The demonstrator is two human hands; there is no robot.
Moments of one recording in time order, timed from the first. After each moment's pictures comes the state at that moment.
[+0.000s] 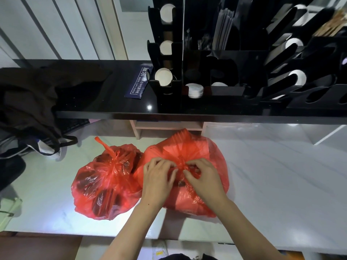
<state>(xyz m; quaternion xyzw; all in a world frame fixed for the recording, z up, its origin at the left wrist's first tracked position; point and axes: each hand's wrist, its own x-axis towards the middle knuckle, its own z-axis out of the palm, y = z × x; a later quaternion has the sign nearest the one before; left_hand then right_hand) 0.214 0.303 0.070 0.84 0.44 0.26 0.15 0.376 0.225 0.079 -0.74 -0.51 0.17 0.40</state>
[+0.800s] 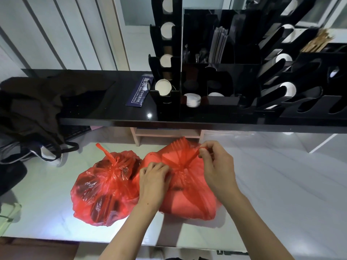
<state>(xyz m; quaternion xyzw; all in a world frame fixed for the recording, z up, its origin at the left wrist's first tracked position) 0.214 0.310 0.077 0.85 0.48 0.20 0.10 0.390 0.222 0.167 -0.68 -0.48 0.15 0.53</state>
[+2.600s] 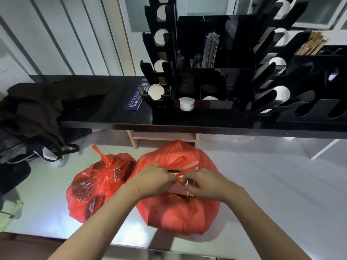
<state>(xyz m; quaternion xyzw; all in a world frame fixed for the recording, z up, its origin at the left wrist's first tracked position) 0.238 0.330 0.128 0.99 0.16 -0.04 -0.02 0.453 0.226 0.128 -0.62 -0.75 0.21 0.09</state>
